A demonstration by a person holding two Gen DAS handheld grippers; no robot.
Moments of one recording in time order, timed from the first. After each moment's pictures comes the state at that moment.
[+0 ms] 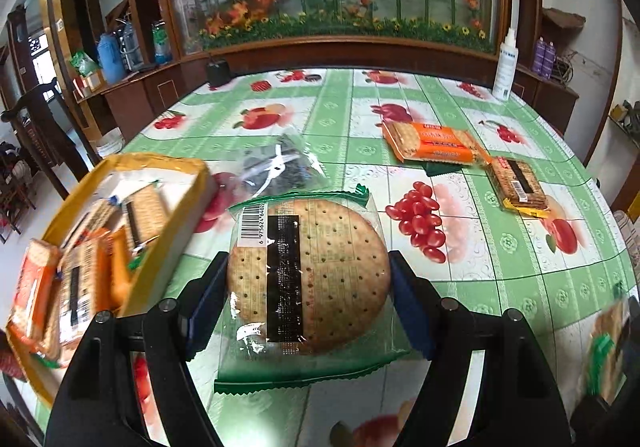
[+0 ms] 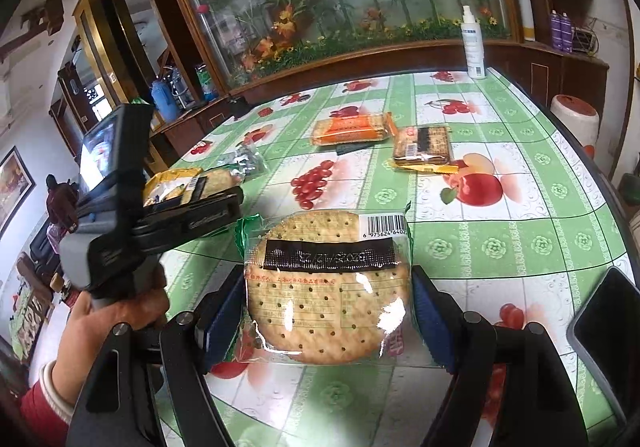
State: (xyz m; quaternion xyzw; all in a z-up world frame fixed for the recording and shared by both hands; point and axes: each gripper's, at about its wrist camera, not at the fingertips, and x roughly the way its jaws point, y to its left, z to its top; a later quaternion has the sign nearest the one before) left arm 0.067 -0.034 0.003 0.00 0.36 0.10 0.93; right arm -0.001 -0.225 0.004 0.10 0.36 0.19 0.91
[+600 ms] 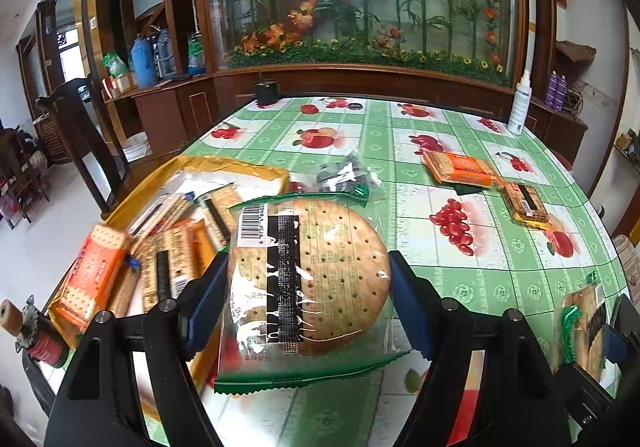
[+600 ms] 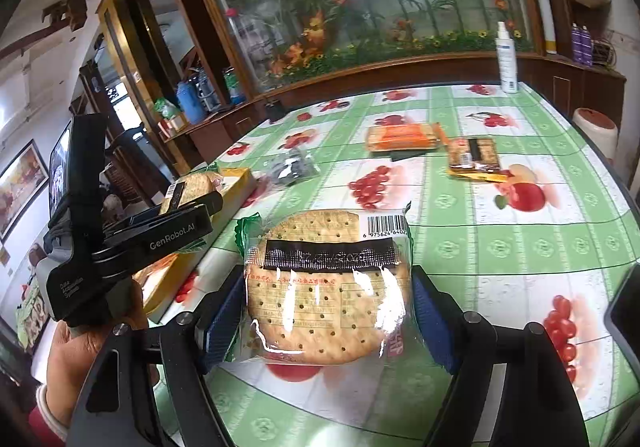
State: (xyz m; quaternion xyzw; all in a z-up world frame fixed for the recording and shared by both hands) left arm 0.006 0.016 0.029 -0.02 0.32 0.13 0.94; right arm -0.022 -0.178 0.017 0.09 0.34 0.23 0.91
